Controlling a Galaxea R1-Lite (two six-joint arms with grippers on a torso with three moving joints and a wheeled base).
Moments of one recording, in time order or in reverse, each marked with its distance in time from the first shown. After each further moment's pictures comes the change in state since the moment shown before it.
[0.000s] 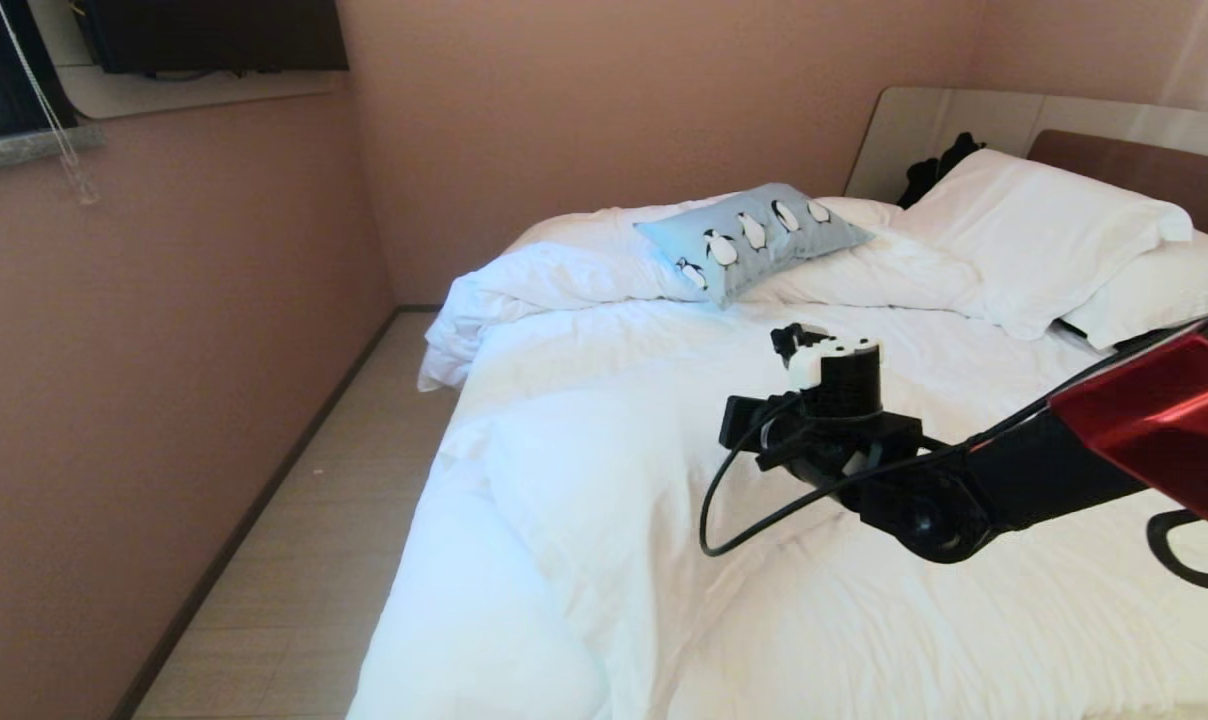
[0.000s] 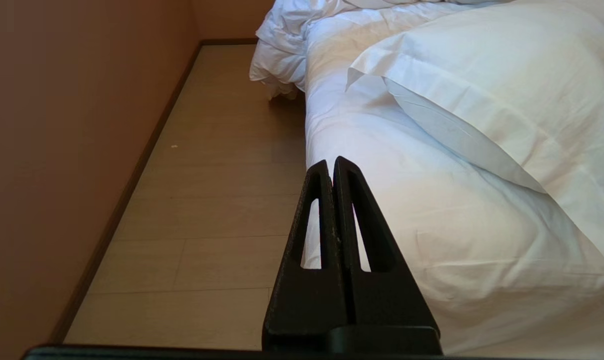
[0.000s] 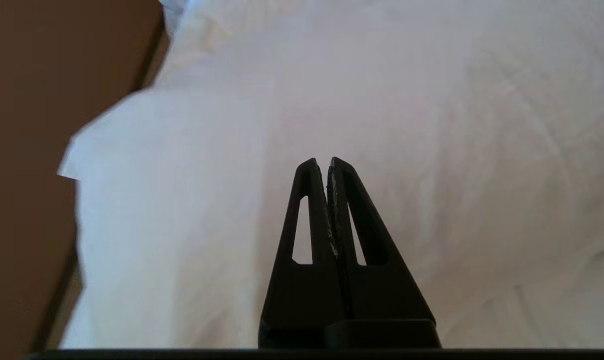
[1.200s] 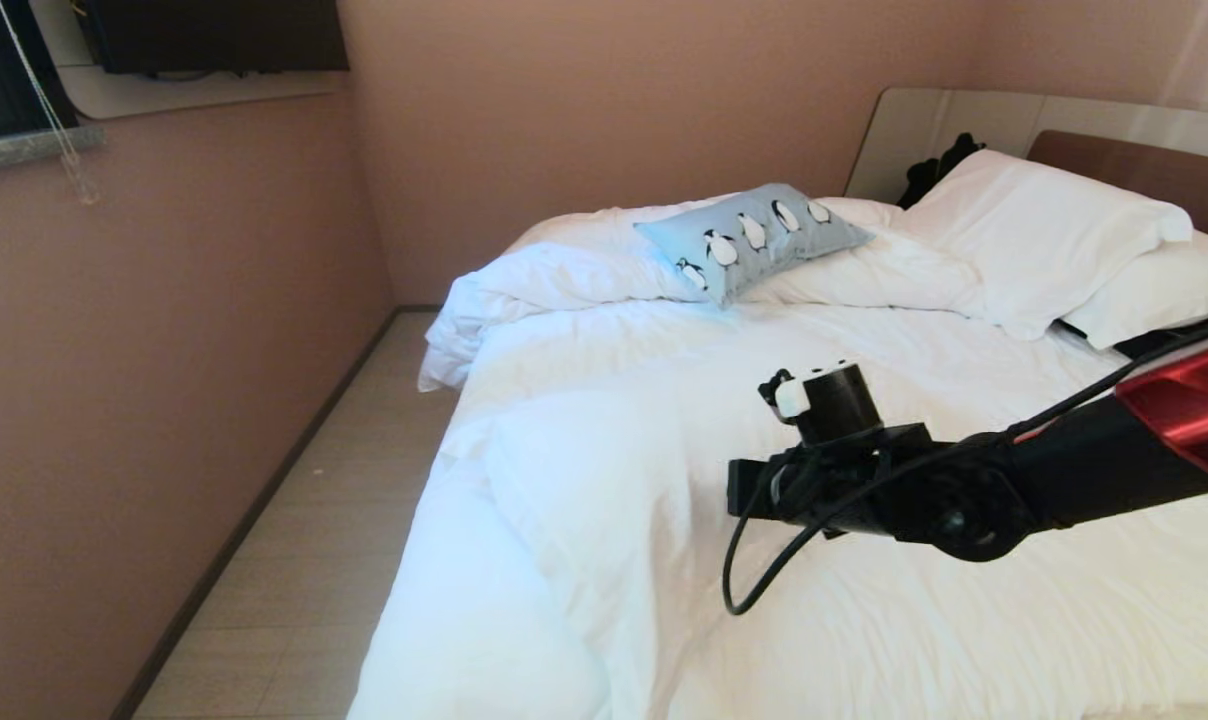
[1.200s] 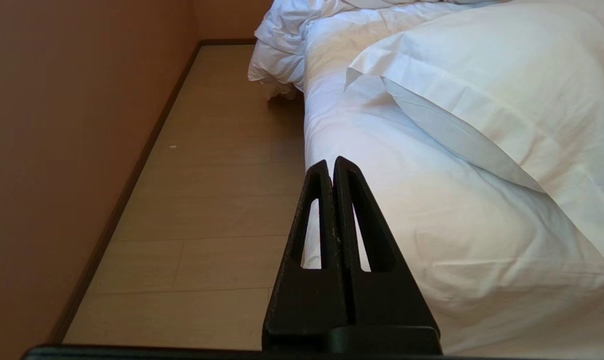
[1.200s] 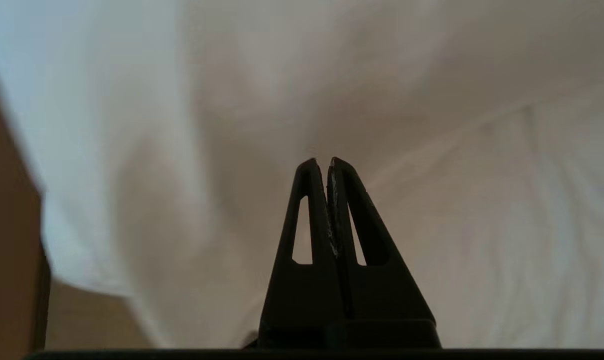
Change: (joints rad) left arm 0.000 0.000 0.000 0.000 0.000 0.000; right arm 0.005 -0.062 0.025 0.427 0.159 0.081
